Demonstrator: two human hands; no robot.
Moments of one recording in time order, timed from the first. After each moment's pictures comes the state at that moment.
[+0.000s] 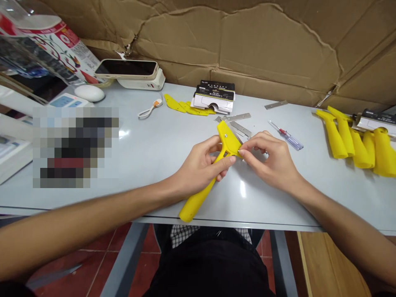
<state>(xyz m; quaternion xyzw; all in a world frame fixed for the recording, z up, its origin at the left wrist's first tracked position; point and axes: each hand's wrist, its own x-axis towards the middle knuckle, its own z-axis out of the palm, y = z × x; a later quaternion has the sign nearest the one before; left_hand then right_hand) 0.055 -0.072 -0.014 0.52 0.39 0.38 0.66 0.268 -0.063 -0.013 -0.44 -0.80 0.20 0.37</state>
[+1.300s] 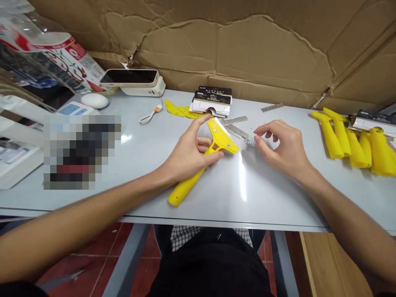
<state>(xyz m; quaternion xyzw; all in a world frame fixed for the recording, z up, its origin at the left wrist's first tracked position) 0.037 -0.048 -0.014 0.57 0.49 0.39 0.54 0.301 -0.039 -0.006 -0.48 -0.80 0.06 0.35</state>
